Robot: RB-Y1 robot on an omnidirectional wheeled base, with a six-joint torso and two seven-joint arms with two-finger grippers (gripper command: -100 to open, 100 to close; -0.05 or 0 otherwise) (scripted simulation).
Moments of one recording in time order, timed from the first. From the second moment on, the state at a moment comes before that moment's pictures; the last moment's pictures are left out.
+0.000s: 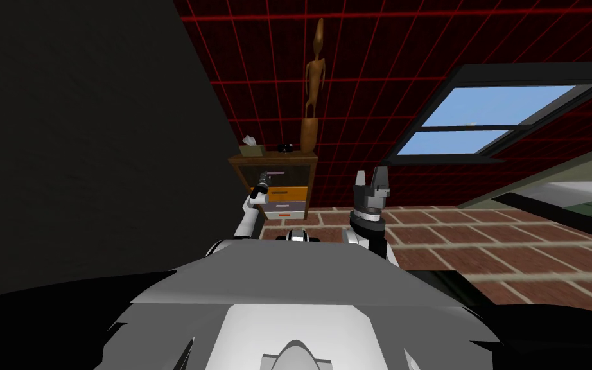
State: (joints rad) left arm -0.30 0.15 0.13 -1.39 0.16 0.00 0.15; right arm 0.51 -0.02 0.03 -2.36 0.12 -0.65 0.12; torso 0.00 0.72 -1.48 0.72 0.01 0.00
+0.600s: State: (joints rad) left arm -0.18 0.13 0.11 -1.56 0.16 0.04 0.14; right arm 0.51 -0.02 0.03 -2.36 0.12 -0.65 0.12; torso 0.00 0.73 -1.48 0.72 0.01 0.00
